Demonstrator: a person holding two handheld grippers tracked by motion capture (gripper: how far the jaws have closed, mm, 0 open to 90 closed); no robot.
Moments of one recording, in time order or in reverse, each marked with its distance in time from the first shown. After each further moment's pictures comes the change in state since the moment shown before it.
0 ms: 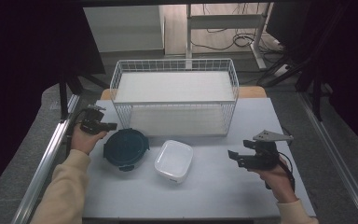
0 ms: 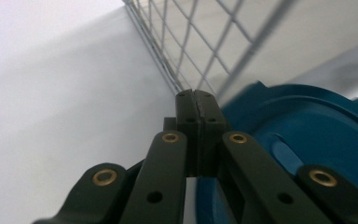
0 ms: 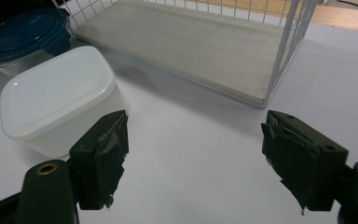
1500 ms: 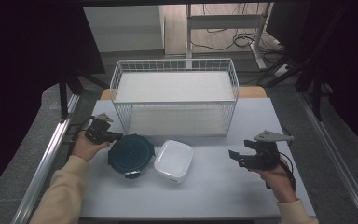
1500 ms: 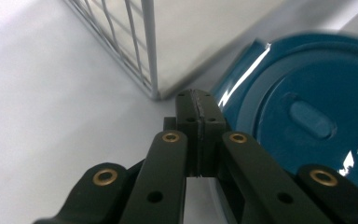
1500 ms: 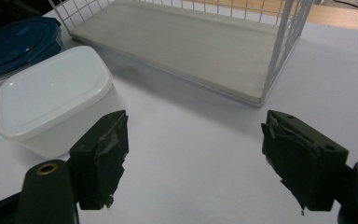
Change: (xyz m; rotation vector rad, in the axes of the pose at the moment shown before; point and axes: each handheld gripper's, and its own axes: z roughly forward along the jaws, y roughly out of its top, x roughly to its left) left arm -0.021 -0.019 0.002 0.026 -0.088 0.201; right arm -0.002 -0.001 0.000 -0.003 -0.007 0.002
